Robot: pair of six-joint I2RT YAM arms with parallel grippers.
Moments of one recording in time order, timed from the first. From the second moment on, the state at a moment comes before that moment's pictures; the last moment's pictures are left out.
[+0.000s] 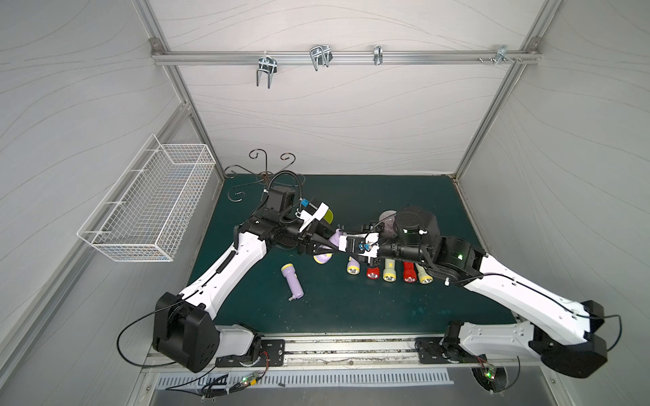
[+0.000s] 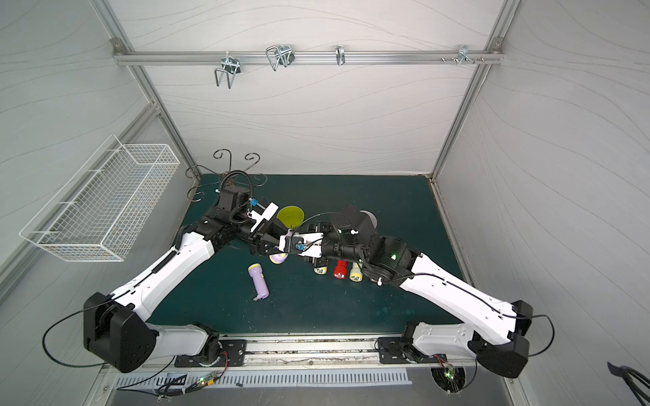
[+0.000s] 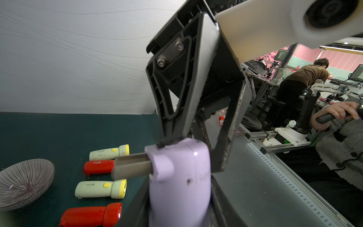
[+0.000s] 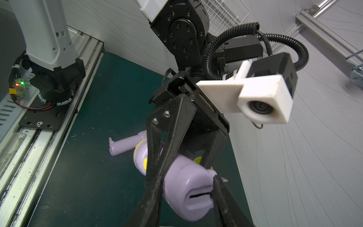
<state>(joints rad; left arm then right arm) -0.38 1.33 1.13 -0.44 1.53 0.44 1.07 1.16 1.31 -0.49 -0.15 -0.73</state>
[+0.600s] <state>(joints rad) -0.38 1.30 1.09 -0.39 1.52 0.42 1.01 1.17 1.31 -0.49 -0.28 -0.68</state>
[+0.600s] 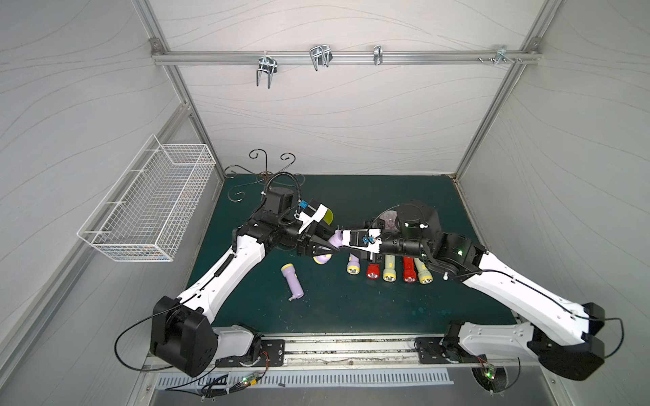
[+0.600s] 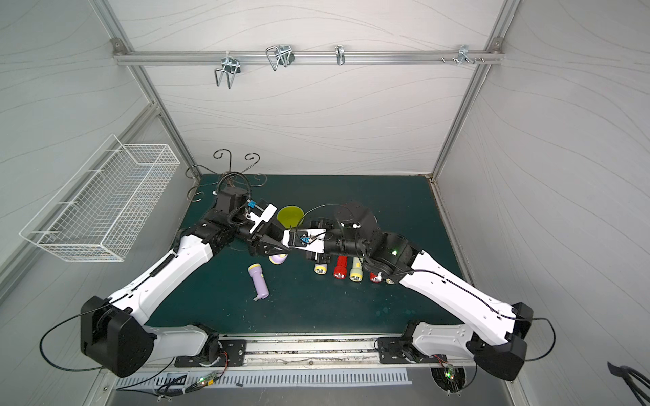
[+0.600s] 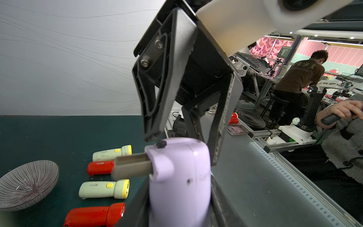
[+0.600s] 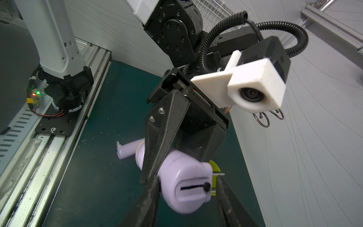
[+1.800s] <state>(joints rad) -0.37 1.38 1.22 -0.60 1.51 0.45 1.00 1.08 1.26 -0.48 -0.34 -0.55</state>
